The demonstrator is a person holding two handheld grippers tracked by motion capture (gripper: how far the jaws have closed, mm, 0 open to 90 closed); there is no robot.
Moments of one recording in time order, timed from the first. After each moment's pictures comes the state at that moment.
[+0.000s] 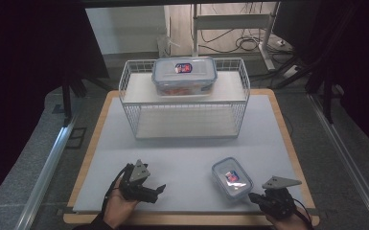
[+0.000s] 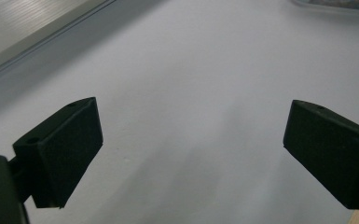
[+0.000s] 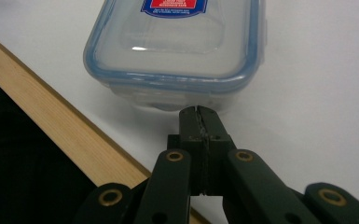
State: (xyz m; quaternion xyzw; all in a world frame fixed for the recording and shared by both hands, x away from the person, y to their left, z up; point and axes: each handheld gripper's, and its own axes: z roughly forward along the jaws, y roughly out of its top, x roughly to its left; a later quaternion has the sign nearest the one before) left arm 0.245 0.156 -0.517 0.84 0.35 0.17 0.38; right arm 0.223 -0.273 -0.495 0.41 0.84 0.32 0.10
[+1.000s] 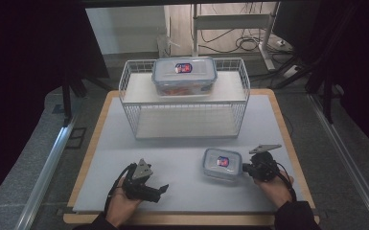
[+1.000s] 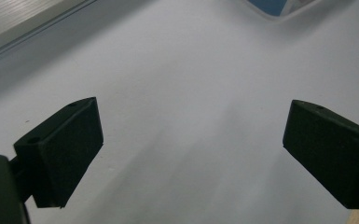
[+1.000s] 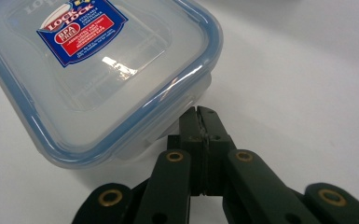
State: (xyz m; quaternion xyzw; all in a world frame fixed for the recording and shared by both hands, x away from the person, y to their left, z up) left arm 0.250 0.151 -0.521 0.84 0.36 0.15 0.38; right arm 0.325 -0.252 -0.500 0.43 0.85 0.30 0.11
